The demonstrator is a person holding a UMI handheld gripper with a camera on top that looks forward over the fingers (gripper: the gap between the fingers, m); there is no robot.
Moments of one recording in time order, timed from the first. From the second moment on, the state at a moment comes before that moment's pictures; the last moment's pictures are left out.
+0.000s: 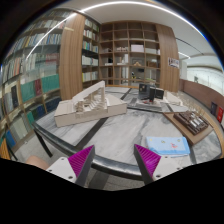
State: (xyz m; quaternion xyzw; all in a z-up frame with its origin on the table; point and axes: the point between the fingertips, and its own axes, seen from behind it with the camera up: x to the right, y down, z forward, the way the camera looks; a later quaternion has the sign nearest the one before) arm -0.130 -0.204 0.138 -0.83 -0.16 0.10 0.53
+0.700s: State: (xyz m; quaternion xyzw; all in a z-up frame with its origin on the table) arm -0.010 -0.009 -0.009 -0.88 -0.14 -0.04 0.46
